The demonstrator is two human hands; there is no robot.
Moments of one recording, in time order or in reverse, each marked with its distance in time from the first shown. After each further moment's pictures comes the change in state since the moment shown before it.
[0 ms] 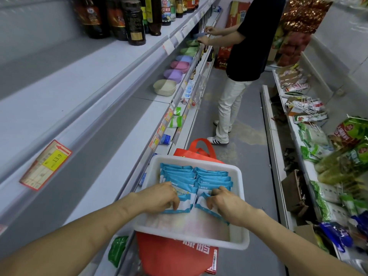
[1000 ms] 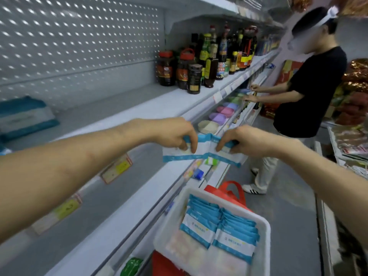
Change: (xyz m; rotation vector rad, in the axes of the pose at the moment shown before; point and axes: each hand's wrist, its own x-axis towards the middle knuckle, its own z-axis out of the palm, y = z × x) left_hand -0.115 0.025 -0.283 0.131 0.267 -0.349; right_hand 0.082 -0.010 -0.325 -0.029 0.158 -0.298
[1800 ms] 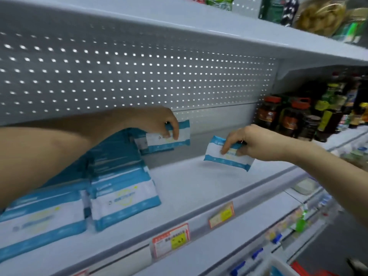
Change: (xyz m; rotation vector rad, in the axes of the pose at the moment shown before) left_hand -0.270 -0.185 -0.065 -0.102 0.167 -0.642; right_hand 0.204 -0.204 -0.079 -0.038 0.076 -0.483
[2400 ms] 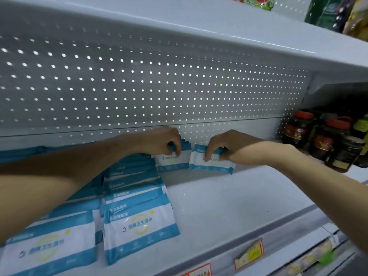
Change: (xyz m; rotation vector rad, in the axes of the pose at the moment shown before) left_hand -0.002 -0.079 0.044 -0.001 0.136 -0.034; right_hand 0.105 -0.050 0.000 0.114 -0.066 -0.167
